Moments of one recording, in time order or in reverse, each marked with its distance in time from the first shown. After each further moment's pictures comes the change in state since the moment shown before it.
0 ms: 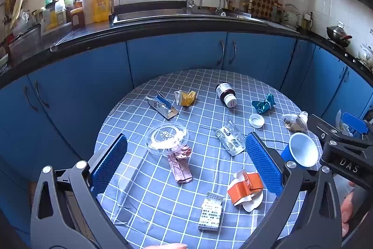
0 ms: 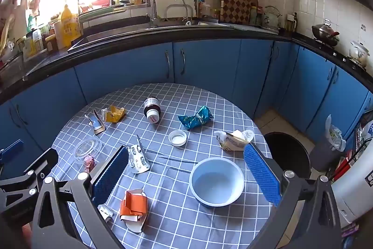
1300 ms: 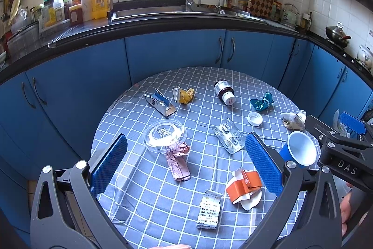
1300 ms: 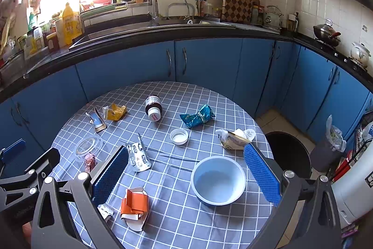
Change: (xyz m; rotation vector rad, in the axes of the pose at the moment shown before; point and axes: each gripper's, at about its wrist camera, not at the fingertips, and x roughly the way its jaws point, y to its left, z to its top) left arm 0.005 -0.005 -0.003 -0.004 0.009 -0.006; right arm -0.001 0.000 0.000 -0.006 0.007 0.001
